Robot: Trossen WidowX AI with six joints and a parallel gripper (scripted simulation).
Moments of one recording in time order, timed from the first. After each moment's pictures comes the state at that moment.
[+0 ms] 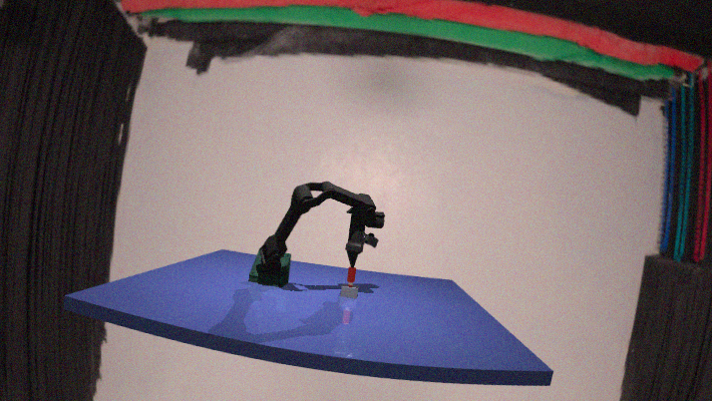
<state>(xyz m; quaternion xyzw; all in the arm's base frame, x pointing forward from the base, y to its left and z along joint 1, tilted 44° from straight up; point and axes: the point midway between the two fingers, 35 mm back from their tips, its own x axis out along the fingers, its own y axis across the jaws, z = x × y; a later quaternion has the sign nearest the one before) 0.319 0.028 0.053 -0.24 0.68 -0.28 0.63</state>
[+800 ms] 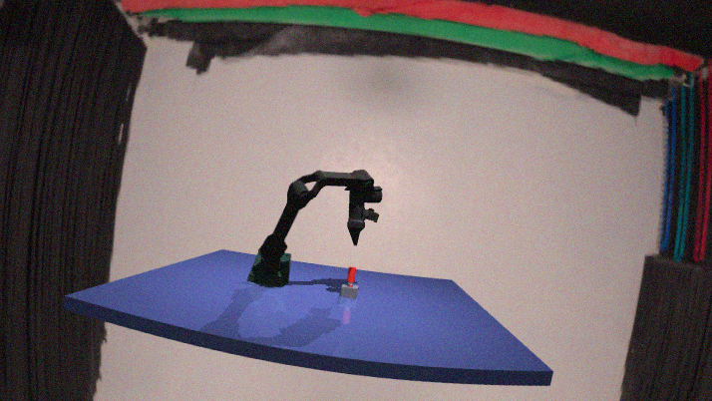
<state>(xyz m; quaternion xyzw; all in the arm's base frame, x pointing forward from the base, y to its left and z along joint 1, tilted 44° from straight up) 0.324 0.087 0.116 -0.25 0.66 -0.25 0.67</state>
